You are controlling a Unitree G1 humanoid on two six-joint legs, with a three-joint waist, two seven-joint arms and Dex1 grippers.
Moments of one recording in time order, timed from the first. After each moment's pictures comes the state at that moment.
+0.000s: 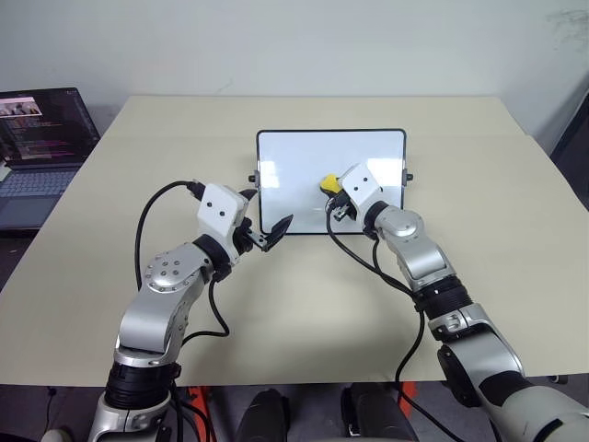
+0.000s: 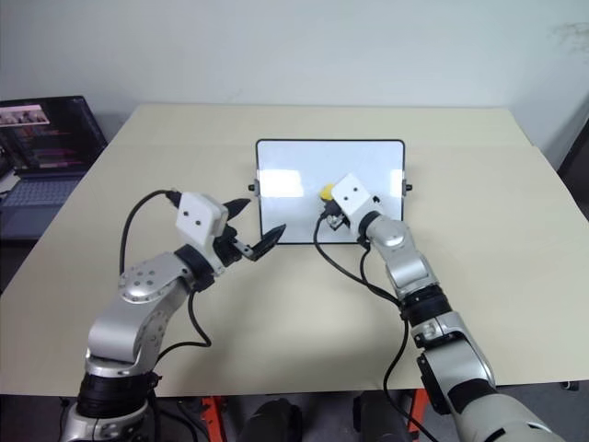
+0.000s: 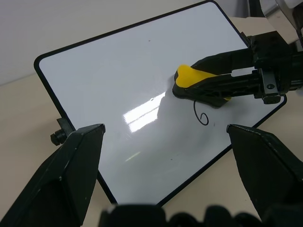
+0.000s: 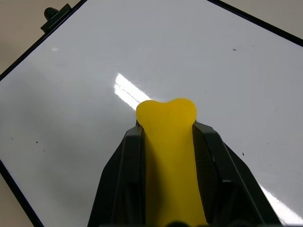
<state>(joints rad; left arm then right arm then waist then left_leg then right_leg) -0.29 0.44 0.03 -0.38 -0.24 0.52 -0.49 -0.77 -0.17 0.20 0.43 -0.13 0.15 0.39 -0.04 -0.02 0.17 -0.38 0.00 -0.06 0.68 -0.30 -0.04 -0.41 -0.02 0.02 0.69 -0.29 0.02</state>
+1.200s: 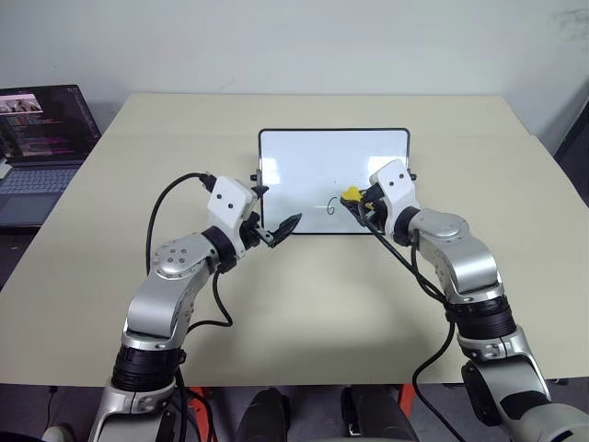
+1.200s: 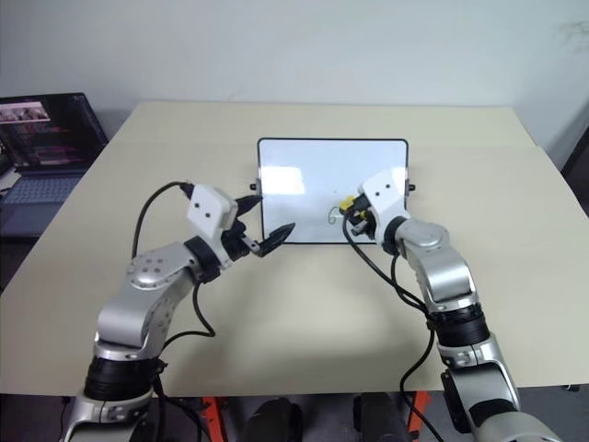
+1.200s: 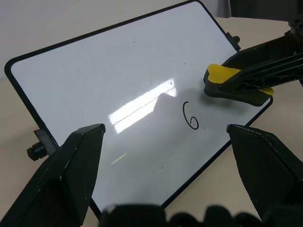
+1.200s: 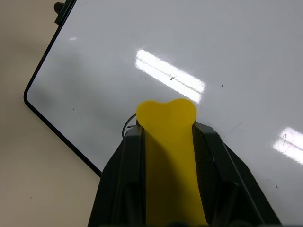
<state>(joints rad) -0.37 0.44 0.00 -0.30 -0.25 0.51 -0.57 -0.63 -0.29 0.12 -0.08 0.06 0.74 0.50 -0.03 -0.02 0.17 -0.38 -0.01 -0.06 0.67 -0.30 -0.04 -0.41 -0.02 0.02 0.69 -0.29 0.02</state>
